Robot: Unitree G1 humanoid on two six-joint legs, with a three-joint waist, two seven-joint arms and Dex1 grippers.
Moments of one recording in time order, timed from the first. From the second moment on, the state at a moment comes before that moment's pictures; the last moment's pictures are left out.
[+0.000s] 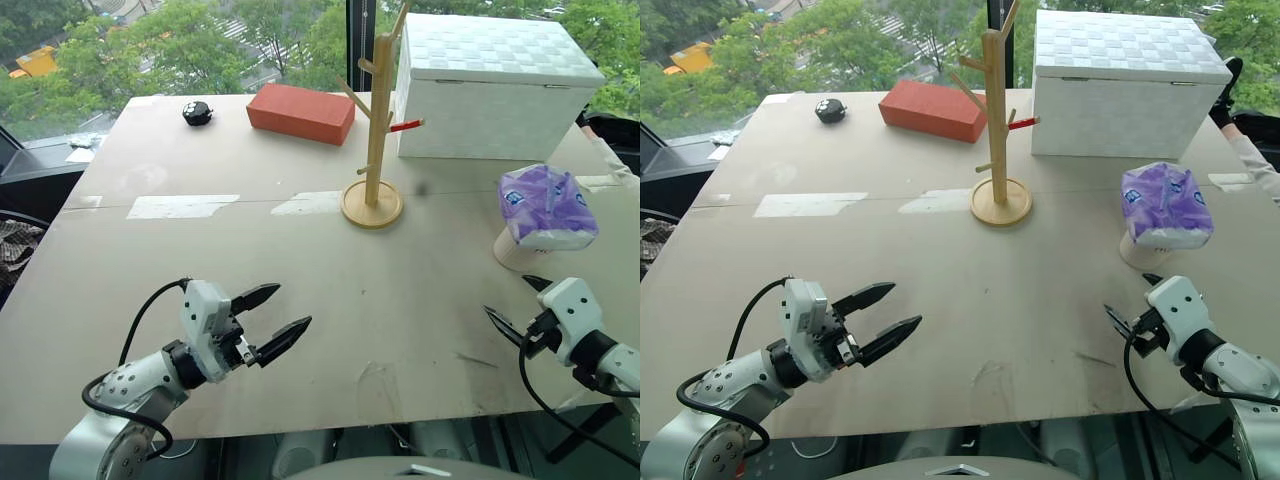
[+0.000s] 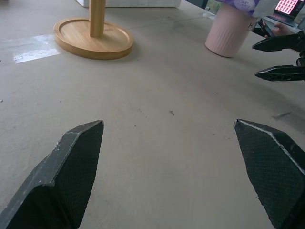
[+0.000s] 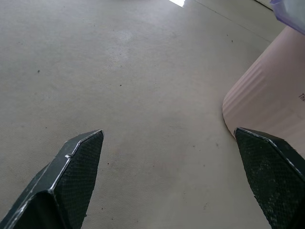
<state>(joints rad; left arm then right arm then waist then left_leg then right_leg) 0.36 0.60 0.23 -0.60 -0.67 0.38 -0.76 0.33 -0.60 -0.26 -0.53 0.21 0.35 0.61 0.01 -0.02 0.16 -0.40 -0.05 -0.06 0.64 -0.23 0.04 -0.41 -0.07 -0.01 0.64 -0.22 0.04</state>
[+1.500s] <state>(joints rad) -0.02 0.63 0.13 -0.56 -0.87 0.45 -0.92 -0.12 -0.89 -0.25 -0.61 -0.04 0.74 0.53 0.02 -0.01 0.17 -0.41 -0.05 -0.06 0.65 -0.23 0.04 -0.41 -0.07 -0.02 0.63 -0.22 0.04</state>
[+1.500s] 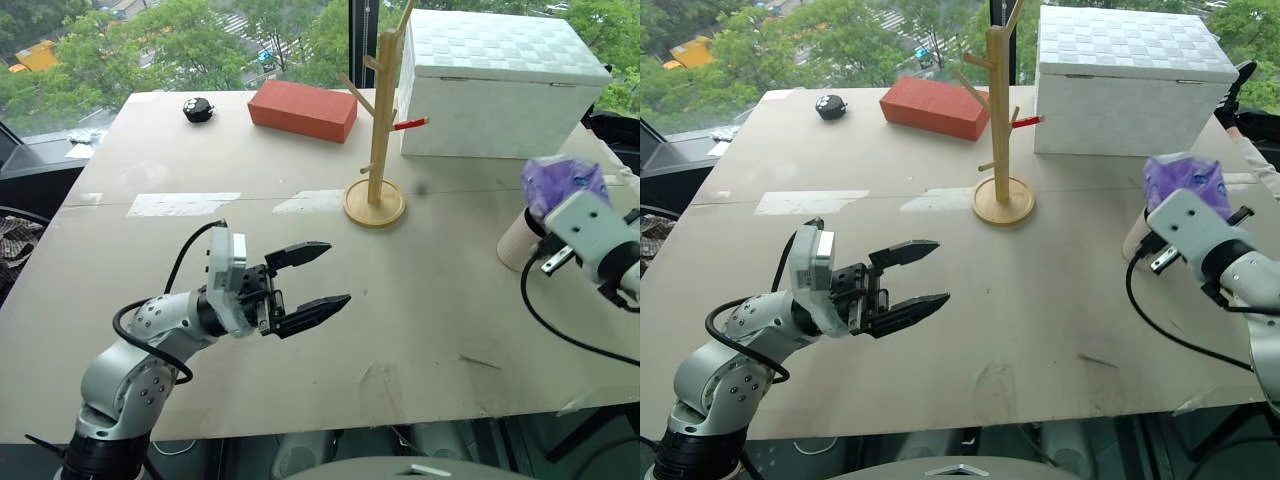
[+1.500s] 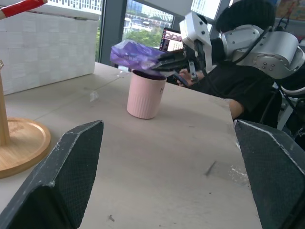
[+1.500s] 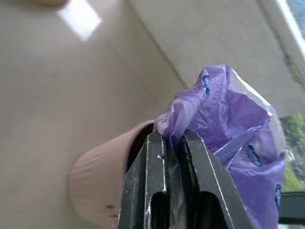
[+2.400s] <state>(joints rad) -0.05 0.62 0.11 -0.62 -0.89 0.49 -0.84 -0.01 -0.82 -0.46 -0.11 0.18 0.52 0.68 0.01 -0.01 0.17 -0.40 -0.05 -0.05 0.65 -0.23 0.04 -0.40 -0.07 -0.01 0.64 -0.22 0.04</state>
